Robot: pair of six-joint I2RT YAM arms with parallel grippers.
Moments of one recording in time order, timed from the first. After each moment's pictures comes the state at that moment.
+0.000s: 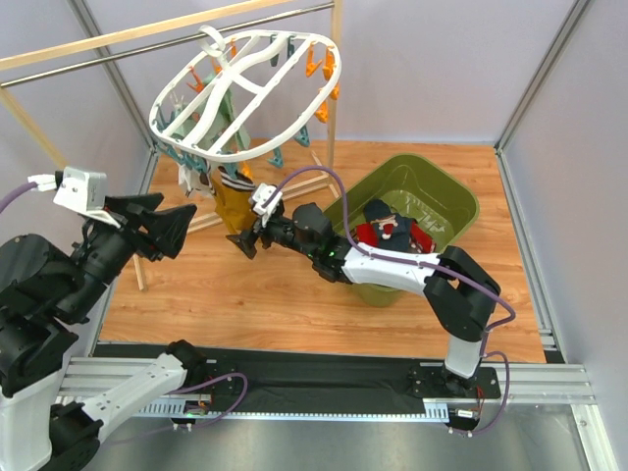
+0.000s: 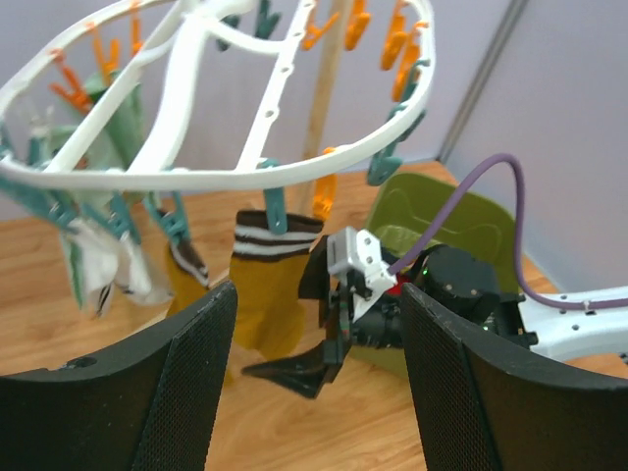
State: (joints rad) left arm -0.60 0.78 1.68 -0.85 -0.12 -0.18; right arm 1.00 1.80 1.21 0.60 -0.11 -0.06
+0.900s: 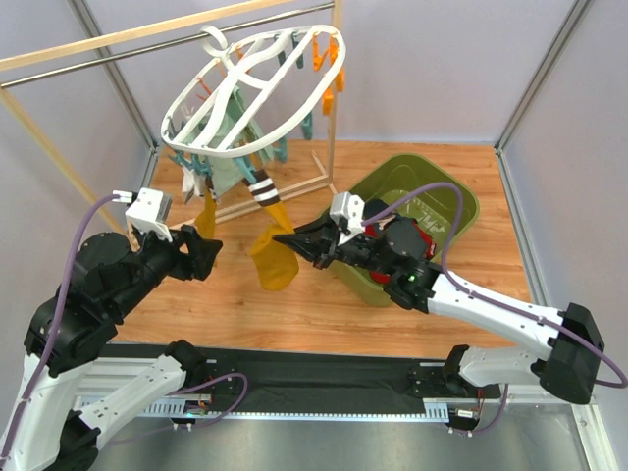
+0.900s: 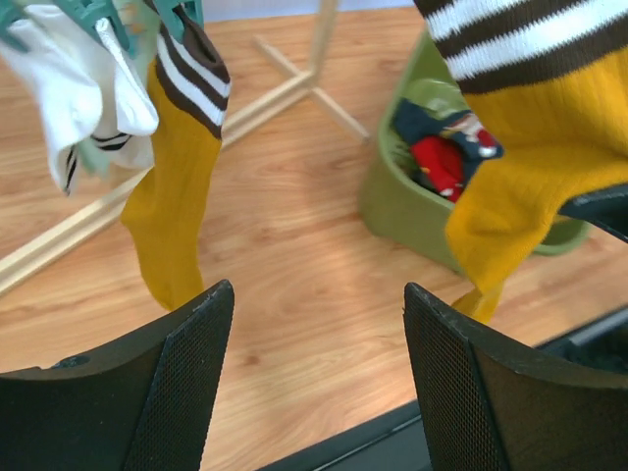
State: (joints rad) left arm -0.60 0.67 1.36 -0.98 -0.16 -0.24; right arm 1.00 1.22 0.93 0.60 -0.36 0.06
